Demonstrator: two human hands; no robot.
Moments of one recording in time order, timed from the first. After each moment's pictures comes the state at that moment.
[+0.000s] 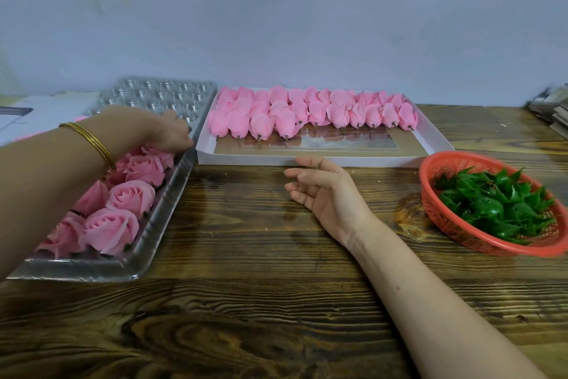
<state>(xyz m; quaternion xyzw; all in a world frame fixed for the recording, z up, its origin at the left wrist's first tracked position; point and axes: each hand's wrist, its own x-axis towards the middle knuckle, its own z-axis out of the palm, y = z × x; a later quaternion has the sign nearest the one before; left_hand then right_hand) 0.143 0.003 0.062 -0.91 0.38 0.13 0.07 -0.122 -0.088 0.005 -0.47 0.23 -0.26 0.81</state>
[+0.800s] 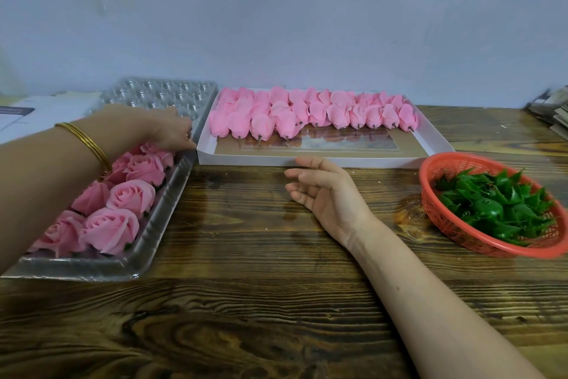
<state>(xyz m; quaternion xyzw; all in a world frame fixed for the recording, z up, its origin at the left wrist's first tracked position) 0.148 0.001 0.073 -0.87 0.46 0.08 0.16 -0.123 -0.089 0.005 -0.47 0.23 -0.26 0.81</state>
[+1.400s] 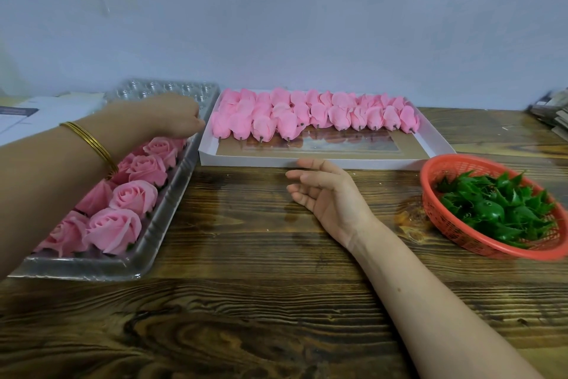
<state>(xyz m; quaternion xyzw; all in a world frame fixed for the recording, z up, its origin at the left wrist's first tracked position) 0.151 -0.007 0.080 -0.88 0.48 0.01 0.06 -0.123 -0.091 0.003 -0.47 0.23 -0.26 0.81</state>
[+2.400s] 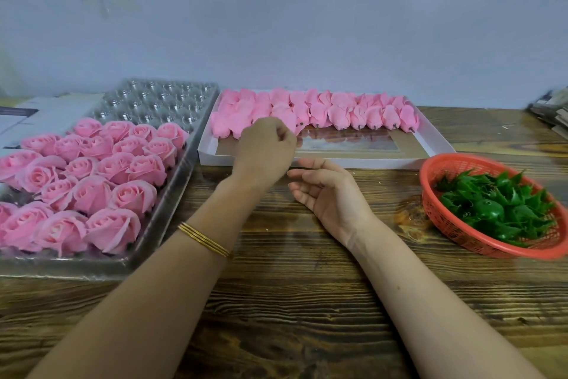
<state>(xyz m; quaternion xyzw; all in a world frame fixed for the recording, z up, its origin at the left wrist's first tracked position) 0.003 -0.045 0.039 -0.81 0.40 0.00 -0.42 -0.123 -0.089 0.008 -0.45 0.24 -0.27 0.82</state>
